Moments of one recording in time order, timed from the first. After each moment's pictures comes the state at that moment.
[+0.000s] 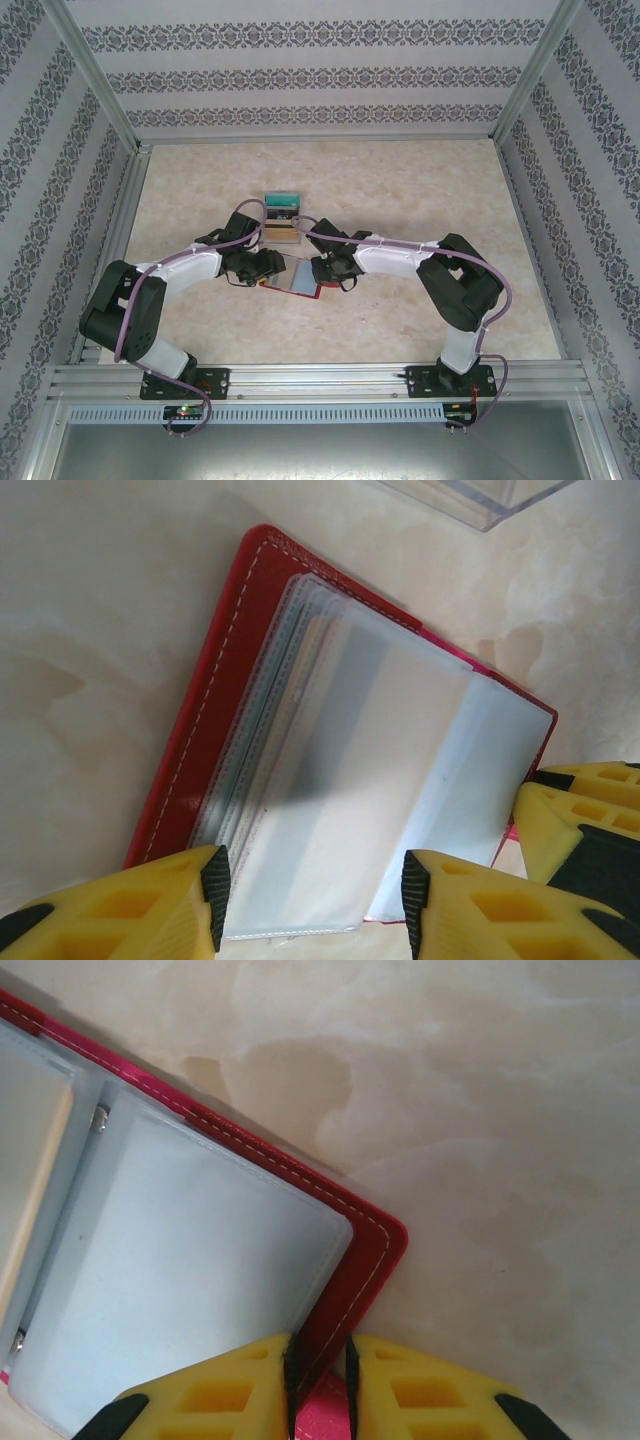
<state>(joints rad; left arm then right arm) -0.39 1.53 0.78 -0.36 0.36 -0.73 0.79 1.83 1.08 -0.46 -0.04 0.60</state>
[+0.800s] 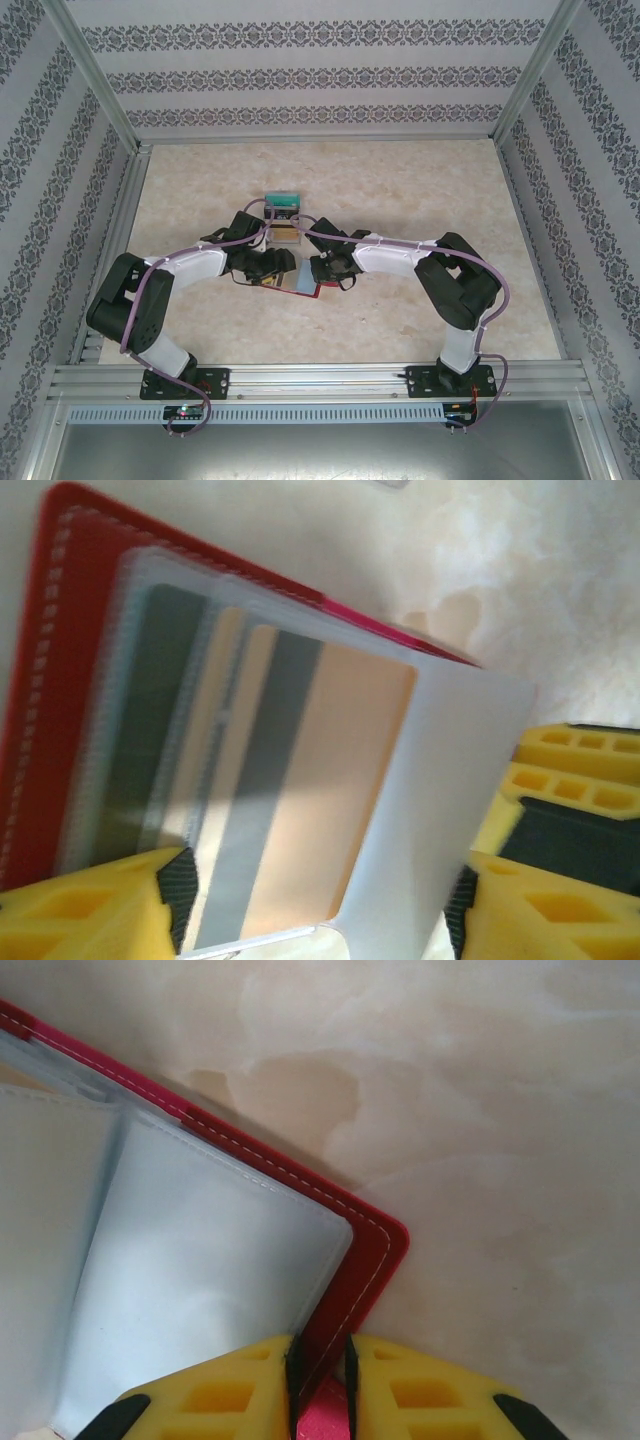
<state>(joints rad) -0.40 1.59 0.79 -0.29 0.48 -0.70 0.79 1.84 1.10 -0.45 -0.05 0.60</state>
